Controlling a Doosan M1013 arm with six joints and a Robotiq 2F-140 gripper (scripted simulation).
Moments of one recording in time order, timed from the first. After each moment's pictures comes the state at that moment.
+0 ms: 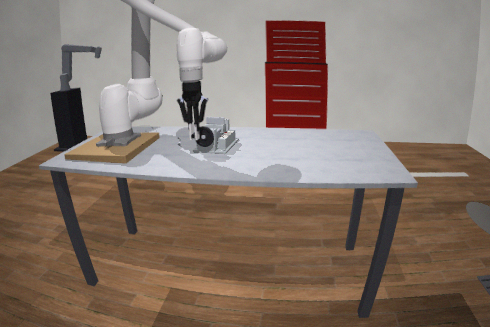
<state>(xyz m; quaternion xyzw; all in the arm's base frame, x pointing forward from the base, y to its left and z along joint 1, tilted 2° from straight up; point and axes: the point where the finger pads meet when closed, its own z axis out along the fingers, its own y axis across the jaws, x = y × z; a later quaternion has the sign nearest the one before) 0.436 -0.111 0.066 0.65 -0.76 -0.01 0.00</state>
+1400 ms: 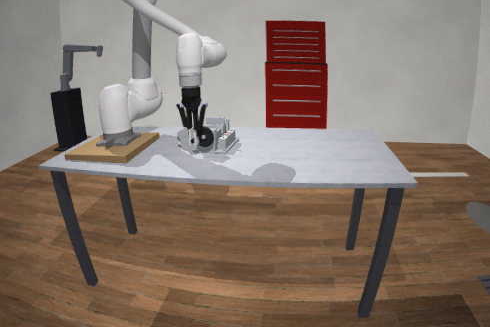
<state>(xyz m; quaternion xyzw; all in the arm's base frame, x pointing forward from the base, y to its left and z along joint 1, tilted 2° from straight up) 0.432 -0.110 0.045 0.65 -0.76 -0.01 0.00</state>
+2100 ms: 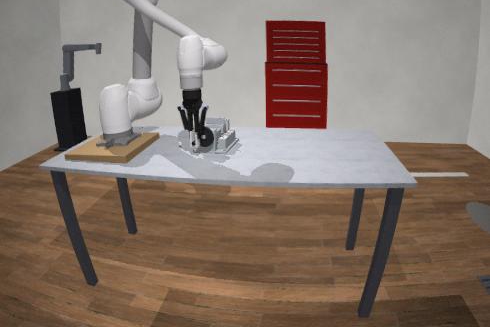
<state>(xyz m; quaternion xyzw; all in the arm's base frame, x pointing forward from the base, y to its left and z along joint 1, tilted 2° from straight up) 0.435 -0.111 0.035 0.65 -0.76 -0.01 0.00</state>
